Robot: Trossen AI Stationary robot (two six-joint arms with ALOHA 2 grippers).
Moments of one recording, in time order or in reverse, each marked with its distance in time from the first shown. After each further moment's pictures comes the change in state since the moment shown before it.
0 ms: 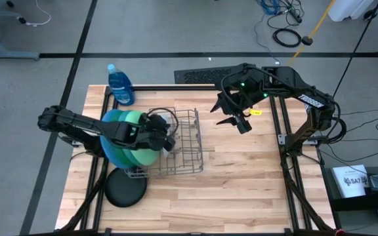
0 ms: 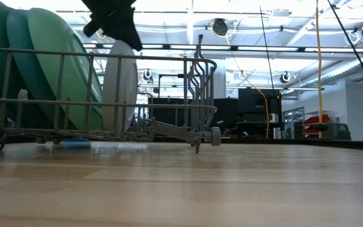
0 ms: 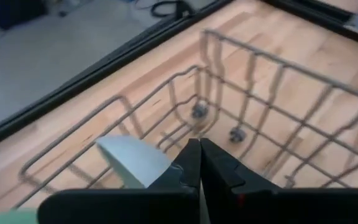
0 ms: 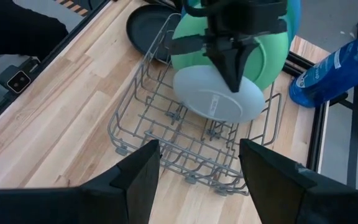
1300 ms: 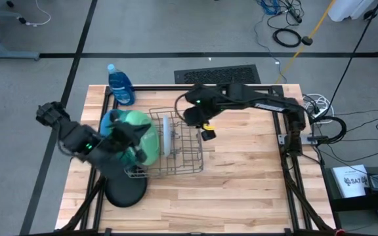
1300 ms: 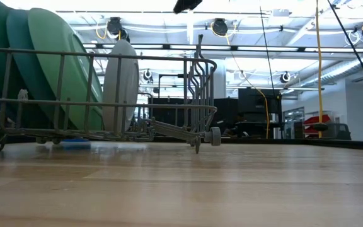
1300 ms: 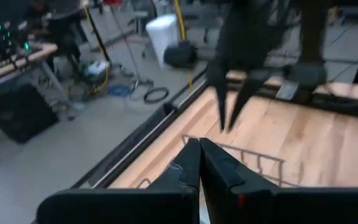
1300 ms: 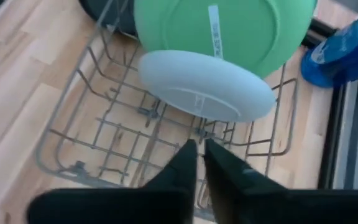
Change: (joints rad) left arm -0.428 -0.026 0.516 -0.521 -0.438 0.033; right arm 0.039 0.286 0.001 0.174 0.127 0.049
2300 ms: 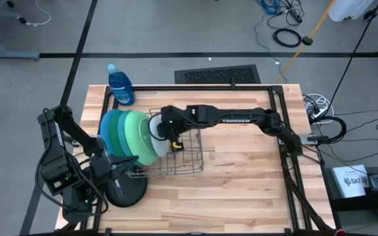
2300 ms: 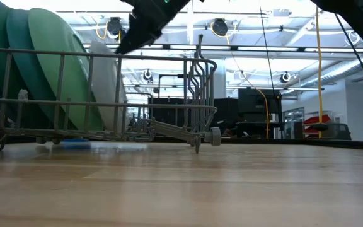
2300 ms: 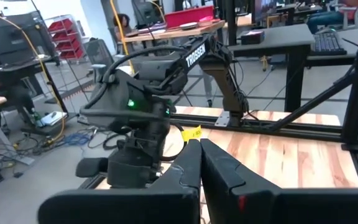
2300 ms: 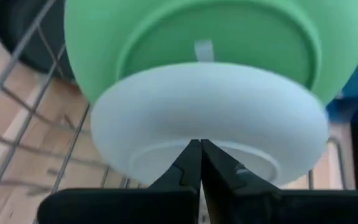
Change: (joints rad) left arm -0.414 0.078 -0.001 -0.044 -0.249 -0.198; right arm 0.052 0.292 -0.001 0.419 0.091 0.114
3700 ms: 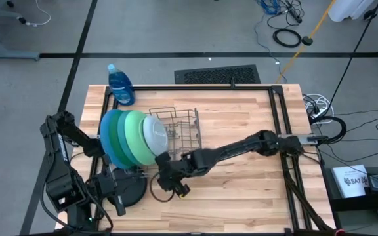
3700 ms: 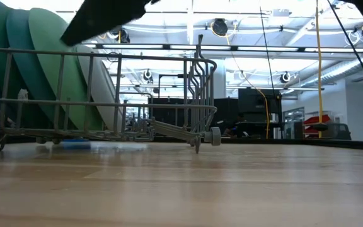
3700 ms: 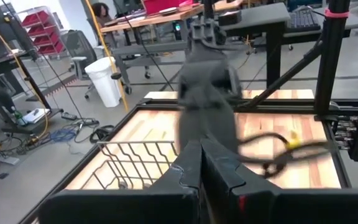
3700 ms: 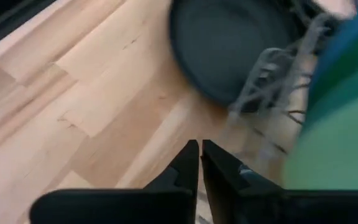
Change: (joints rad) left arm -0.053 0.109 -0.001 -0.007 0.062 -0.077; right arm 0.324 0.117 0.008 0.035 0.058 -0.040
